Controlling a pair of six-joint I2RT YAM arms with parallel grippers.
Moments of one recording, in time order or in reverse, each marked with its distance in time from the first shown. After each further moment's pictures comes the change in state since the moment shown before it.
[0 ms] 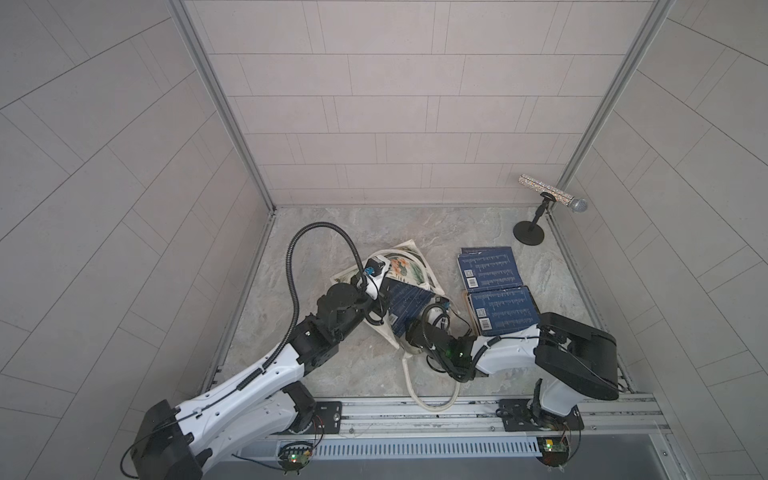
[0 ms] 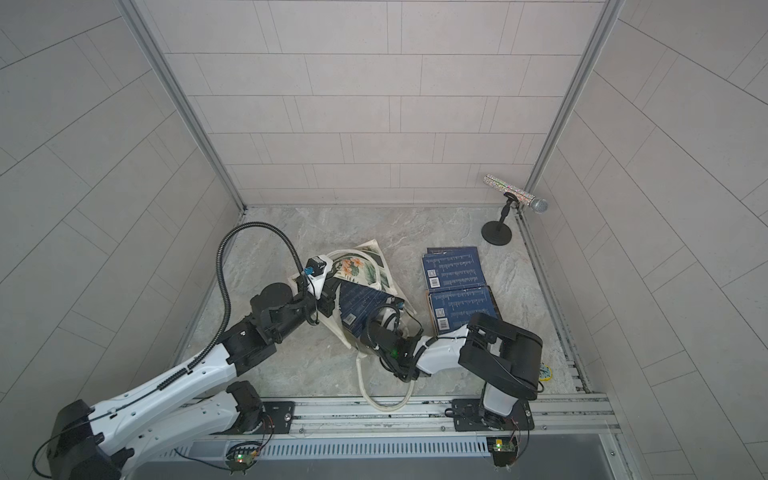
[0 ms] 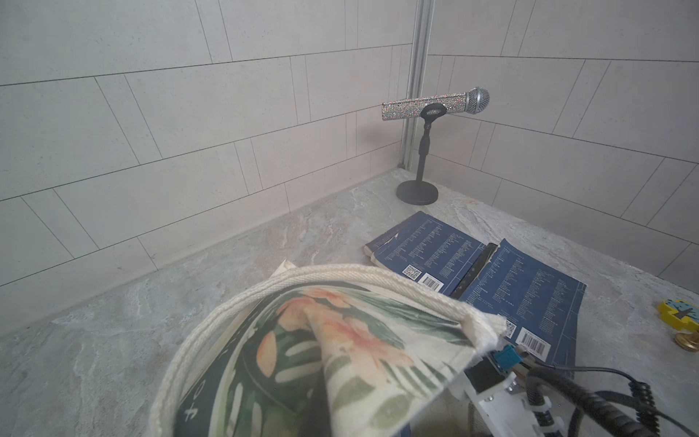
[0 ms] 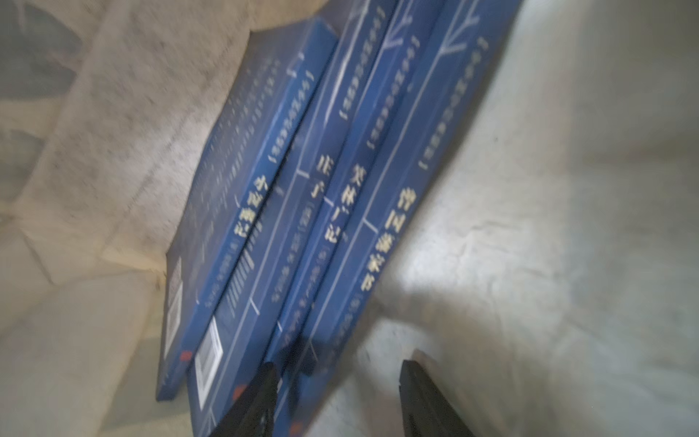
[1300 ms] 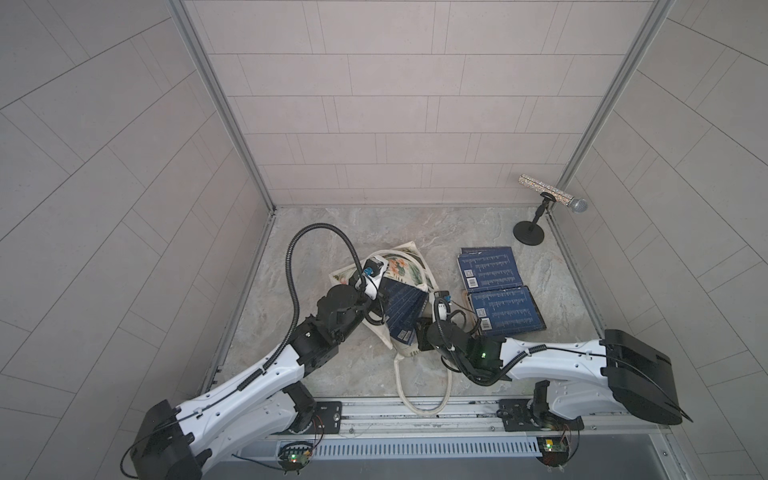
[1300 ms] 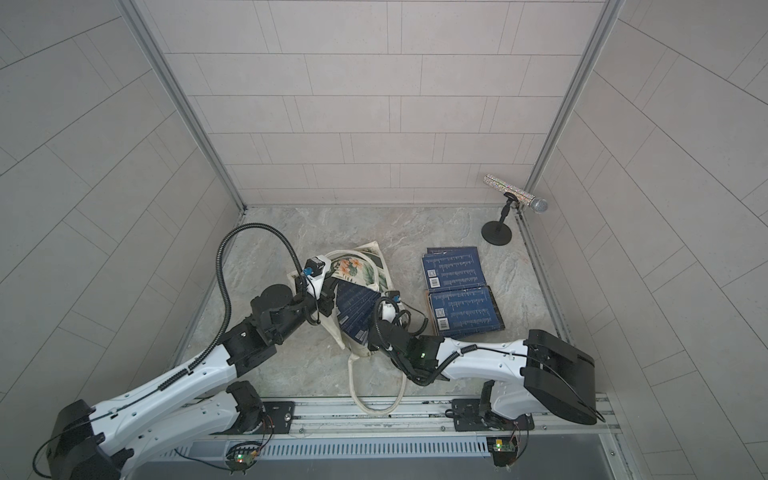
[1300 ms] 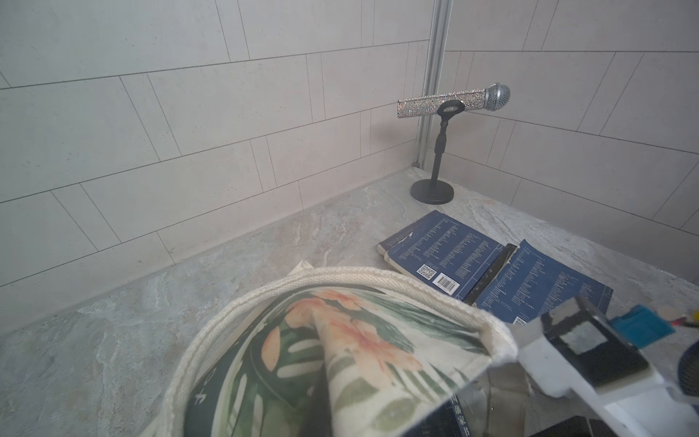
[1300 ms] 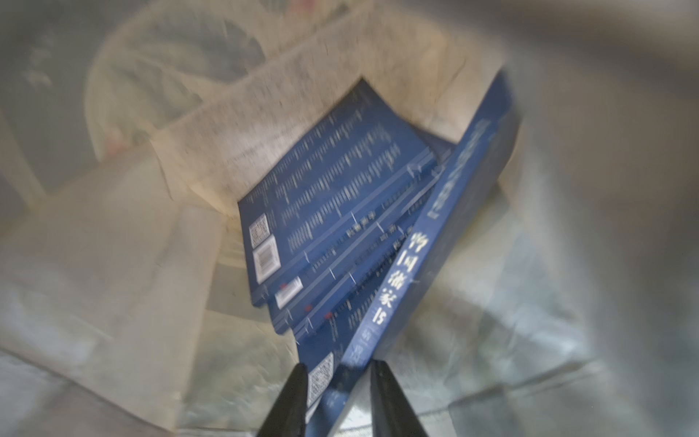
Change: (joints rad) left arm 0.001 0.000 -0.016 0.006 -0.058 0.005; right arm 0.042 -0.303 -0.001 -0.263 -0.043 -0.343
